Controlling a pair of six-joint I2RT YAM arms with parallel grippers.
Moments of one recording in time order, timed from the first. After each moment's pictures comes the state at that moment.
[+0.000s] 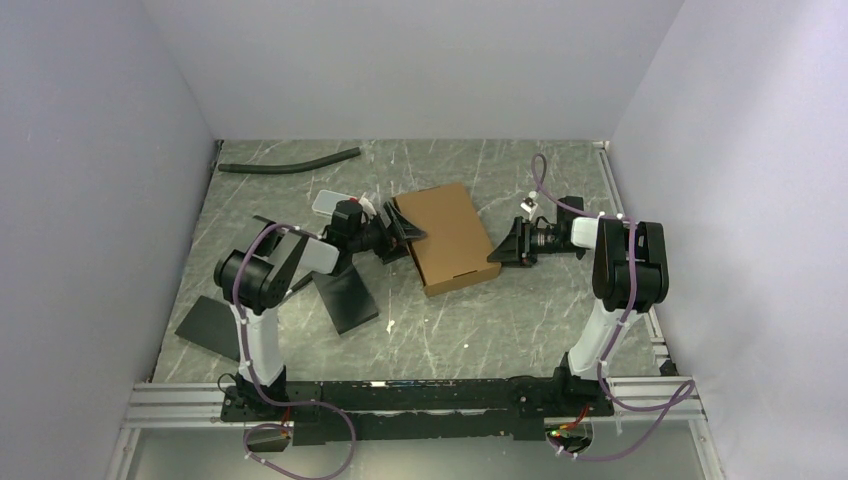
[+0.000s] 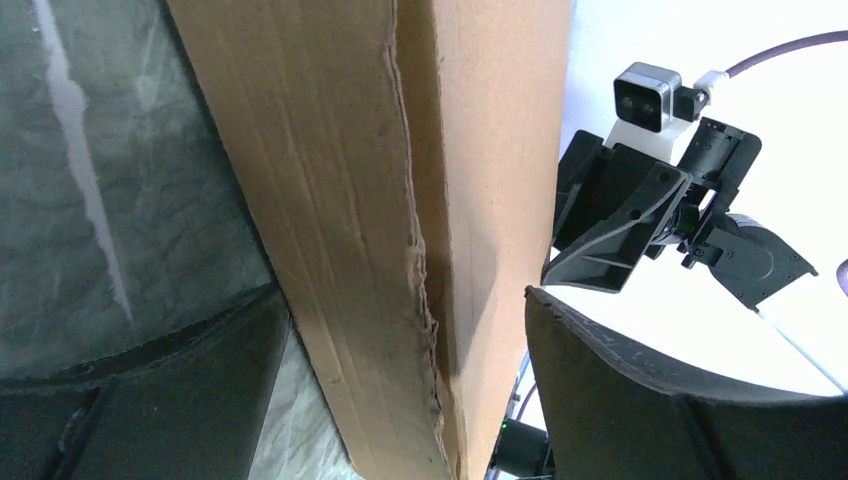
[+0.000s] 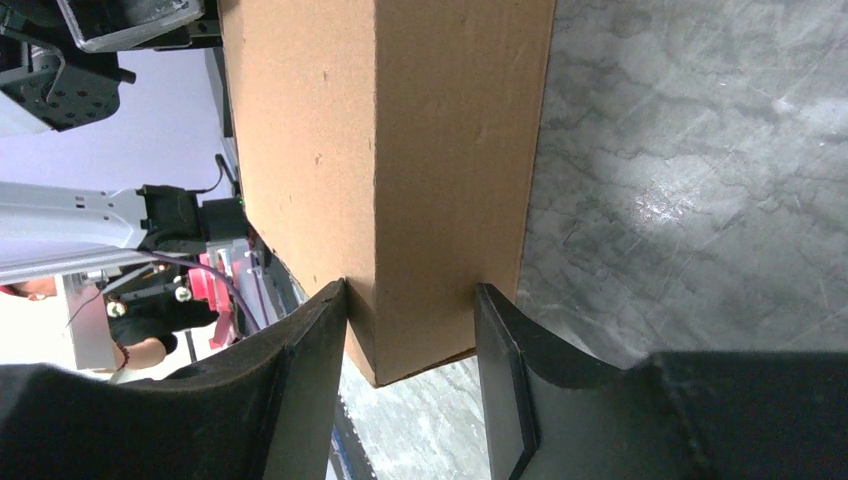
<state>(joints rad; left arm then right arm) -0.42 1.95 0.84 0.66 0.55 -1.09 -0.10 1.88 0.96 -0.35 -1.08 0.00</state>
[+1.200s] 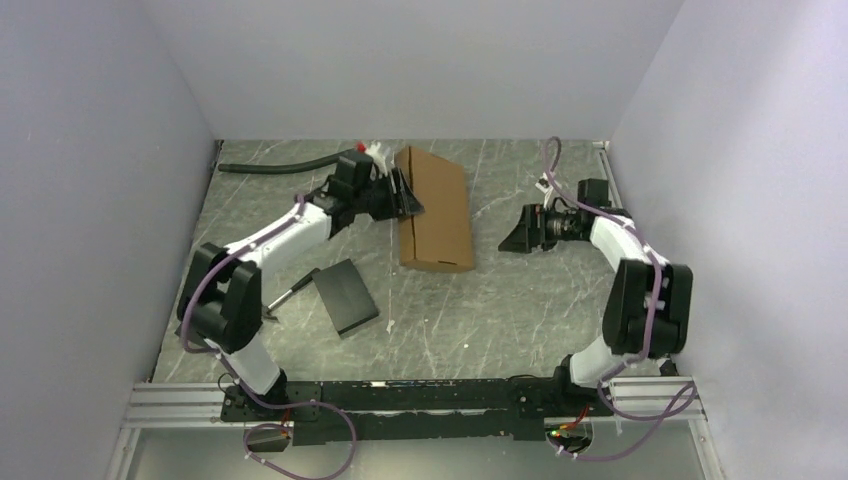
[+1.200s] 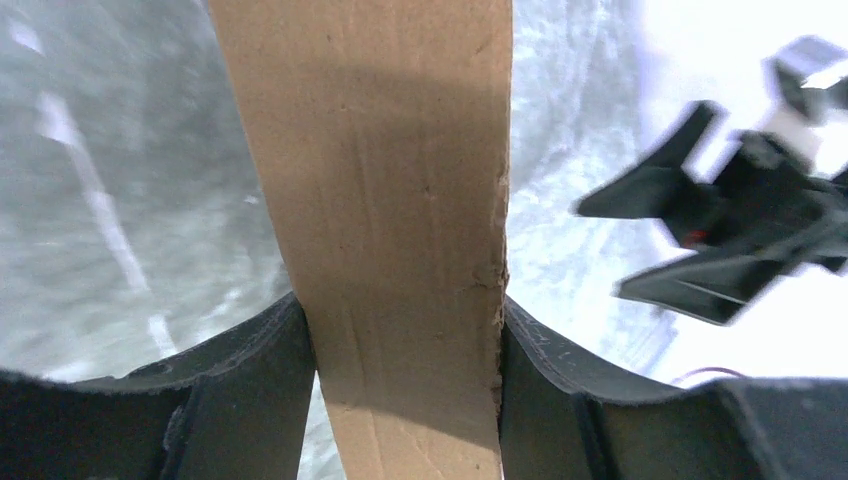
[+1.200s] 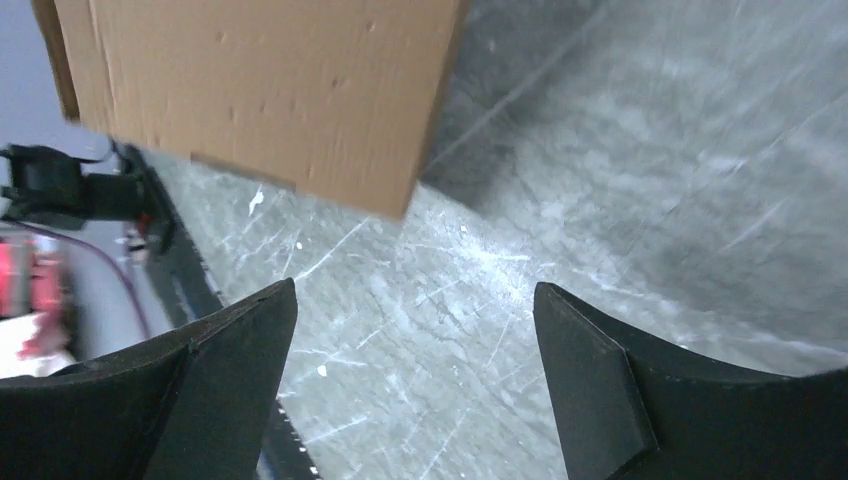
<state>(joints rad) -0.49 1.70 1.18 -0.03 0.35 -0.73 -0.13 1.64 1.00 -0.53 -0.99 -0.20</state>
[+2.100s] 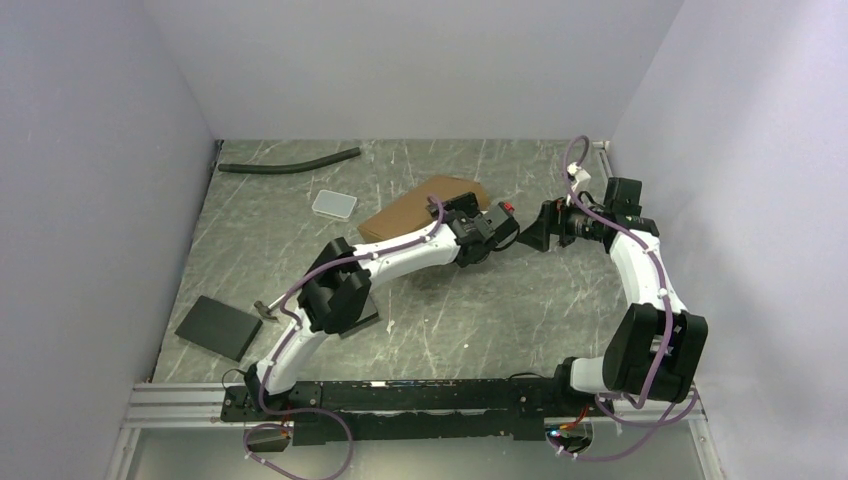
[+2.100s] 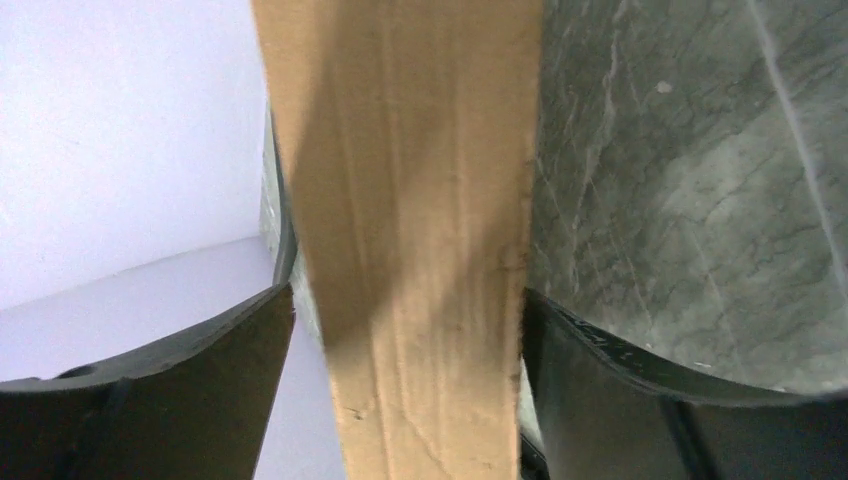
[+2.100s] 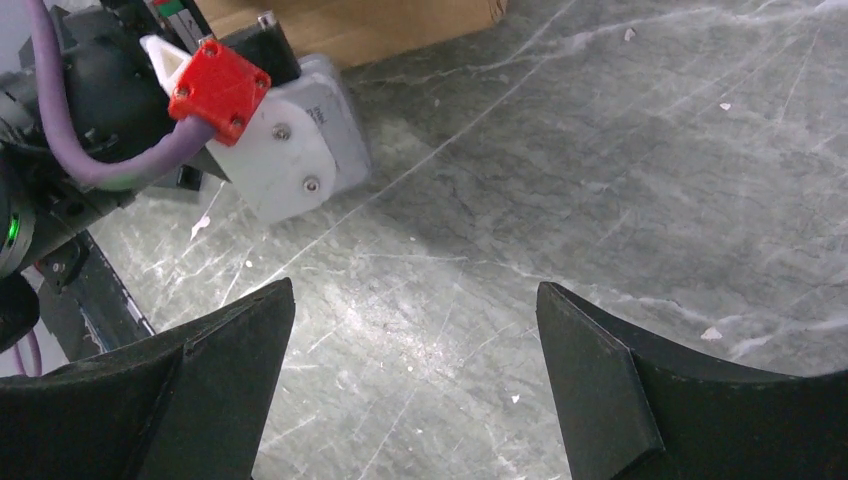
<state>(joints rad) -1.03 2.25 1.97 -0.79 -0.86 0.33 -0.22 1.34 0.99 -0.55 -0.93 -0.31</state>
